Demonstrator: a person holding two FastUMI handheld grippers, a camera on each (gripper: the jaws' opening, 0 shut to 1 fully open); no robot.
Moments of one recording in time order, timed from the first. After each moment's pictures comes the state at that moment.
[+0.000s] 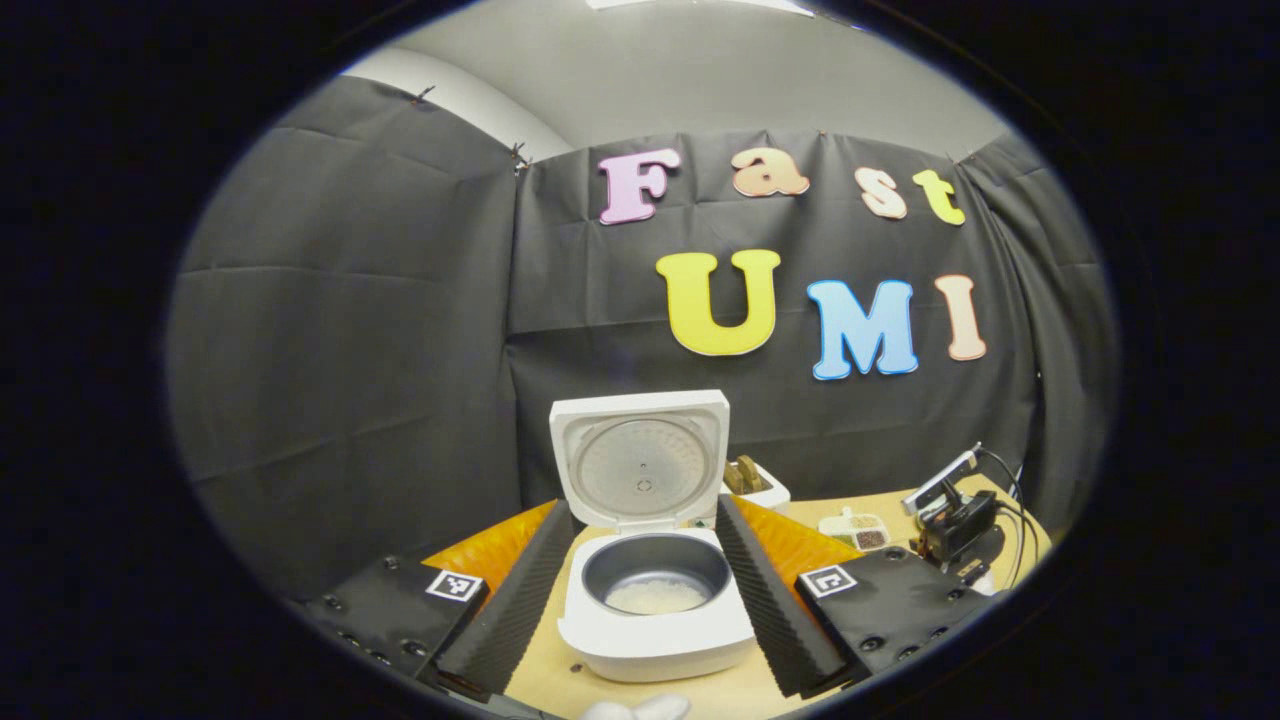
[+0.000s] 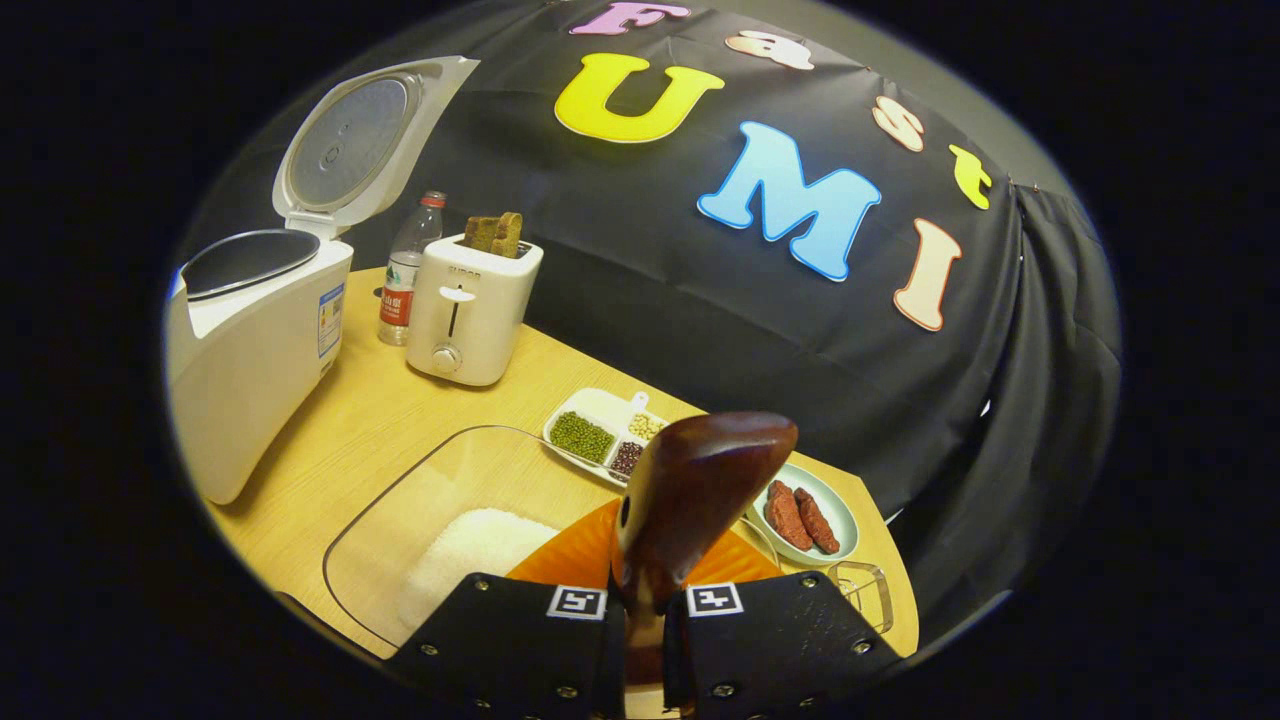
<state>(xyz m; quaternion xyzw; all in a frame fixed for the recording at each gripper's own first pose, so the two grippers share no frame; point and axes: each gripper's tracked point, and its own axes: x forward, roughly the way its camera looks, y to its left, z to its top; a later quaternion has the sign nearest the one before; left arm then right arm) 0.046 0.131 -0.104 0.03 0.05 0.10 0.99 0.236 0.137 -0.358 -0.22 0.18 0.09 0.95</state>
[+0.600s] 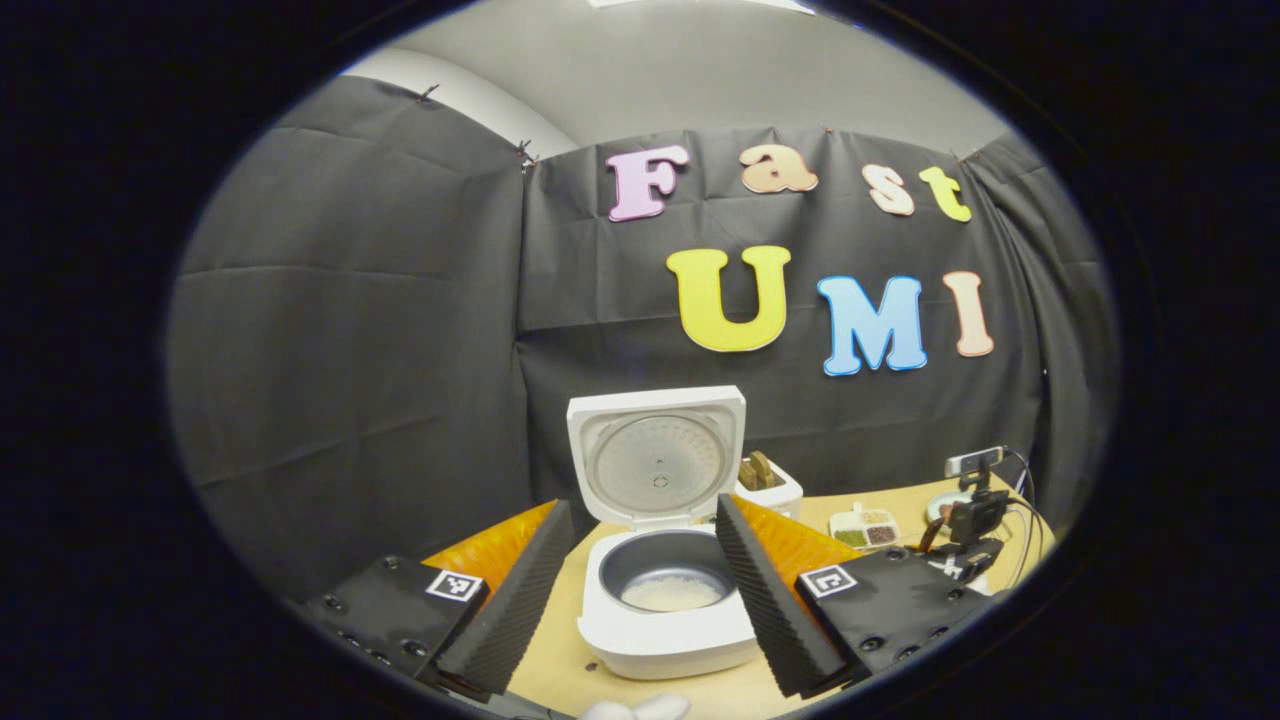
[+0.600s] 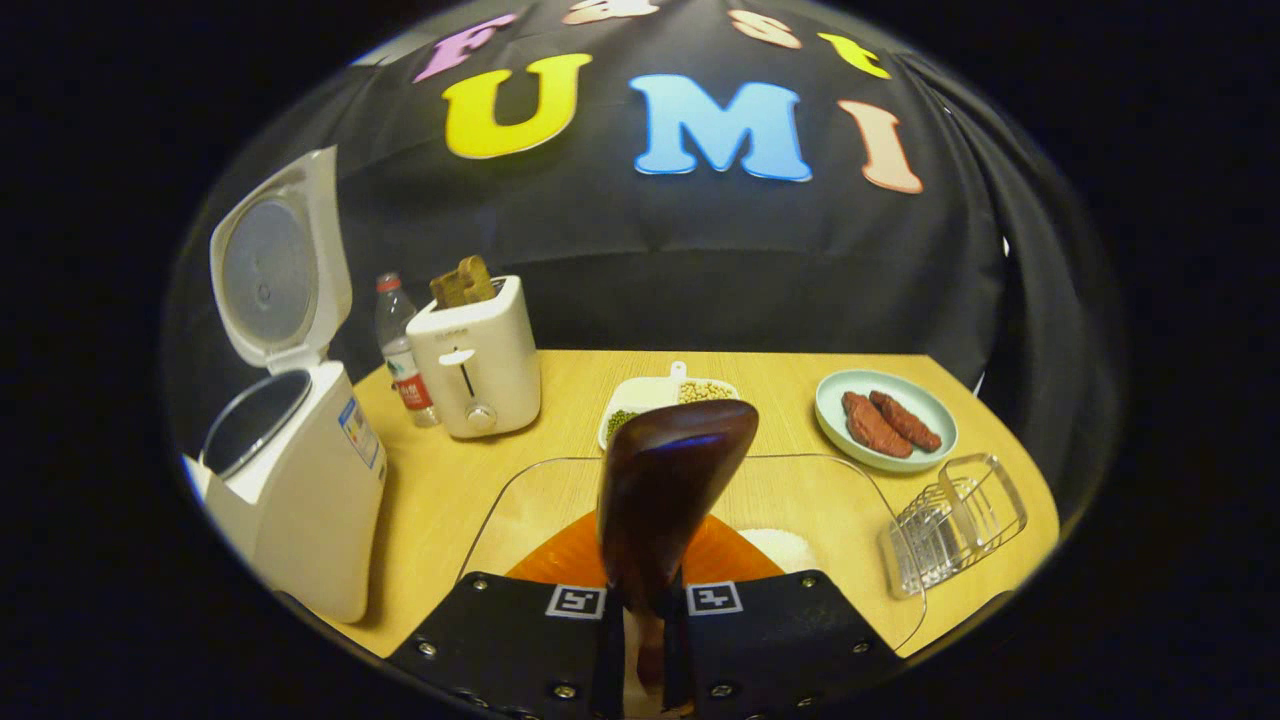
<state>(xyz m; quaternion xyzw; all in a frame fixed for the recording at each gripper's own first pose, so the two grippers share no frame) 0.041 0.148 -0.102 0.03 0.06 0.11 0.99 0.234 0.162 -0.364 0.07 0.25 0.09 0.96</state>
